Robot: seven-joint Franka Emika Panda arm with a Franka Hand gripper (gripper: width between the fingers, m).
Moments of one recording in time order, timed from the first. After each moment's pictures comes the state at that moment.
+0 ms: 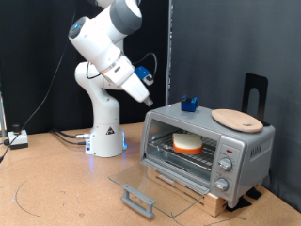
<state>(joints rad) -0.51 -0.50 0.15 -2.61 0.76 1.68 -1.19</state>
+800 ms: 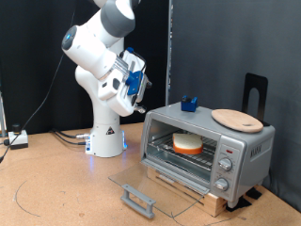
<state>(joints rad) -0.56 -0.42 0.16 -2.57 0.88 1.61 -0.54</state>
